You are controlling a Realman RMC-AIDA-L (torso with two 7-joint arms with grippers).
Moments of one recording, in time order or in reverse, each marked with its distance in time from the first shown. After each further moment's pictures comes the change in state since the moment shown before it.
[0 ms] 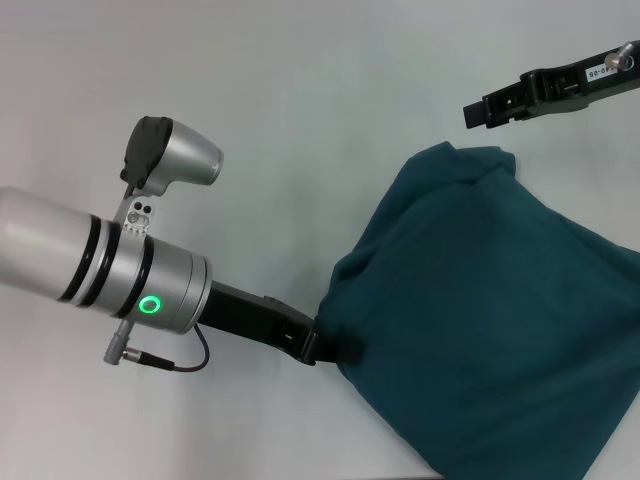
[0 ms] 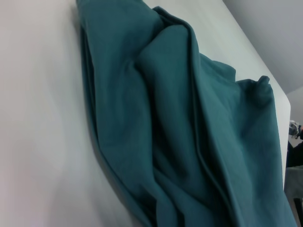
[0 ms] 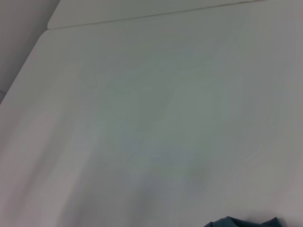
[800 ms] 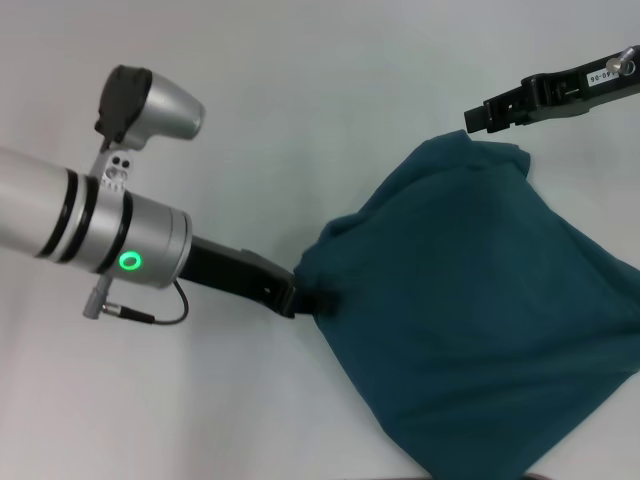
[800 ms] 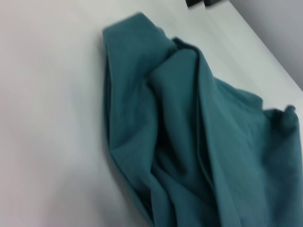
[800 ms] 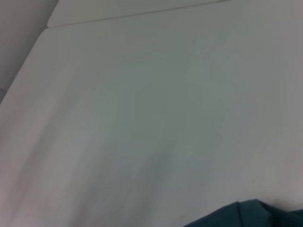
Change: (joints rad) left arm -0.020 0.013 -0.058 -0.093 0.072 0.002 -0.025; right arm -0.006 0.001 0.000 0.000 0.000 -0.006 0.001
